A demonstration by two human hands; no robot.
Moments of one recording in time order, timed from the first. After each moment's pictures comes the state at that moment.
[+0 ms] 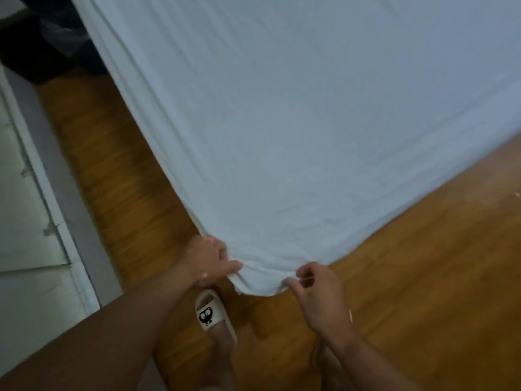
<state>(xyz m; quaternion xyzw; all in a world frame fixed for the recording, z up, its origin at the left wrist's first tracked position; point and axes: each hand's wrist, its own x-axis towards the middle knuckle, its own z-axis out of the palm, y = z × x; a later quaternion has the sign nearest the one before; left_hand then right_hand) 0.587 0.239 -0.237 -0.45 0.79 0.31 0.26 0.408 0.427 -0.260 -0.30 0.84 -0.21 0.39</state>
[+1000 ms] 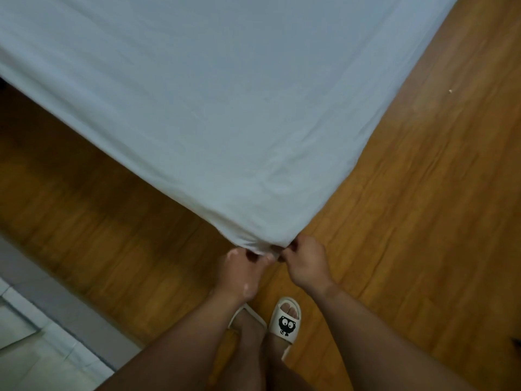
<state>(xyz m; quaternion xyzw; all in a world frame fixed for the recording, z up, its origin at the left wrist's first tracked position) 0.633 0.318 -0.329 -0.49 0.72 0.47 0.17 0.517 0.427 -0.348 -0.16 0.87 -0.28 0.37</state>
